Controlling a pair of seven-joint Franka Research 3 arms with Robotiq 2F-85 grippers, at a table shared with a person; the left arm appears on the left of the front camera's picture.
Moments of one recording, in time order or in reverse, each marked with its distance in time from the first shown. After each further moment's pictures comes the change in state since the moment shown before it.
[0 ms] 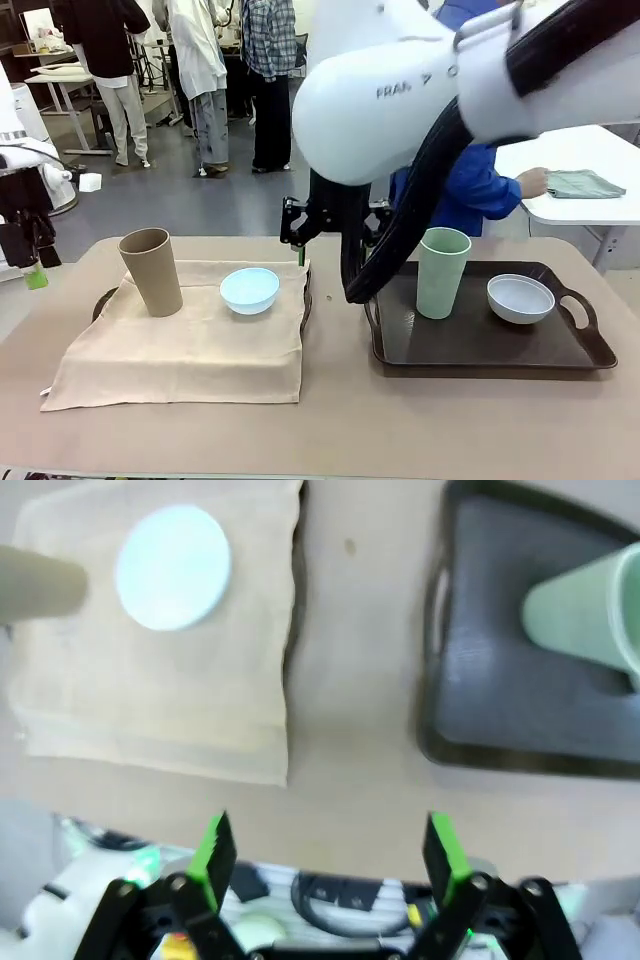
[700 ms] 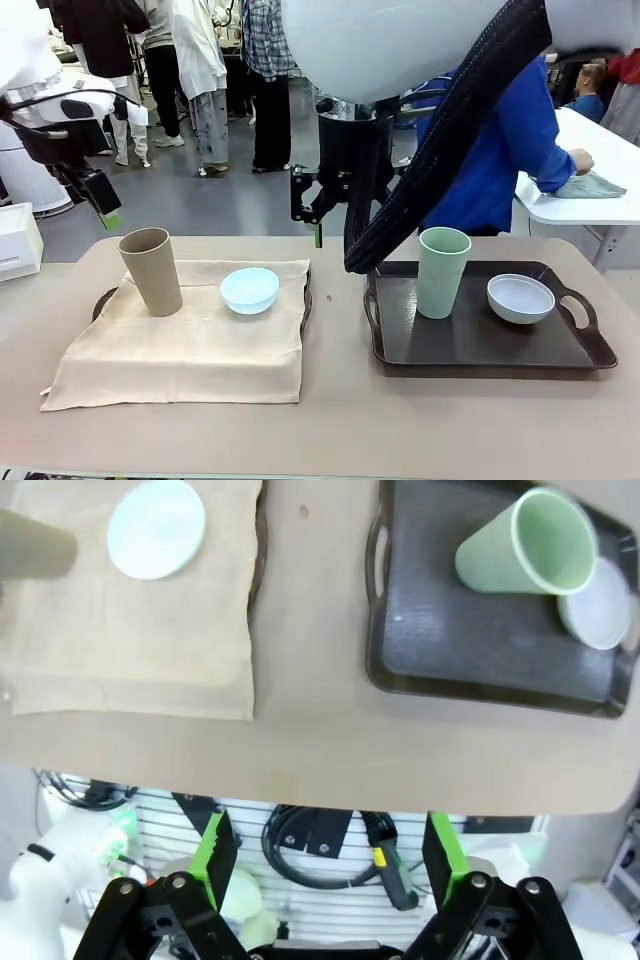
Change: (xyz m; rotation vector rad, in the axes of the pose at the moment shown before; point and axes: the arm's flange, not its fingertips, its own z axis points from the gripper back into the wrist) left arm 0.086 -0.071 0.056 0.475 -0.144 0.461; right arm -0.028 -0.003 0.060 -0.085 0.036 0.008
